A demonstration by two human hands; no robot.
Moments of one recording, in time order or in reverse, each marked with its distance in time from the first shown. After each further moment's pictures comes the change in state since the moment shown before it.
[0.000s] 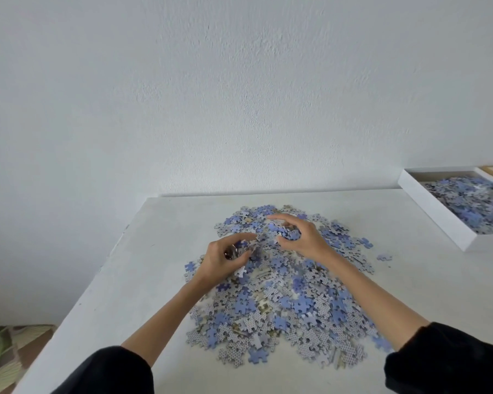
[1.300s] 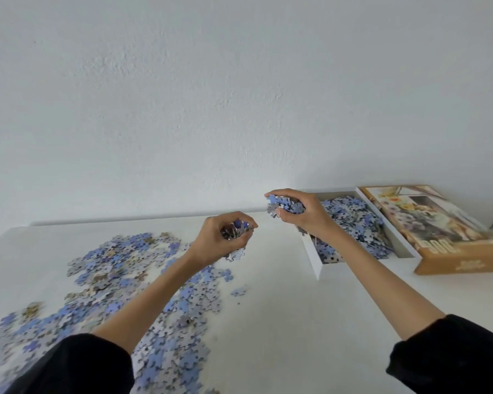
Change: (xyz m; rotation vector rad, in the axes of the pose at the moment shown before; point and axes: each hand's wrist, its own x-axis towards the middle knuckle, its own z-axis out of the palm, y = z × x) left_hand 0.150 0.165 0.206 -0.132 -0.091 0.174; right_hand -0.054 0.072 -0.288 0.082 0.130 -0.109
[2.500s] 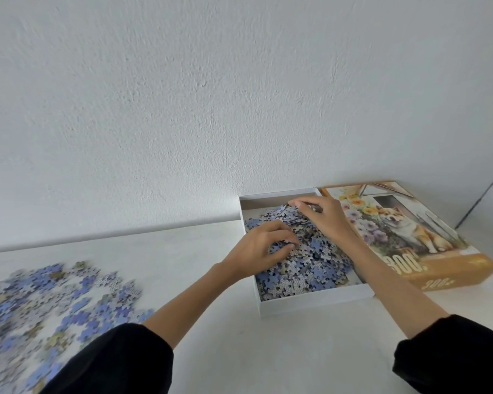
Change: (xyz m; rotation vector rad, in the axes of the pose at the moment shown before) left_hand 0.126 -0.023 0.176 0.325 -0.315 0.292; right_hand -0.011 0.127 -0.138 -0.318 0.273 0.185
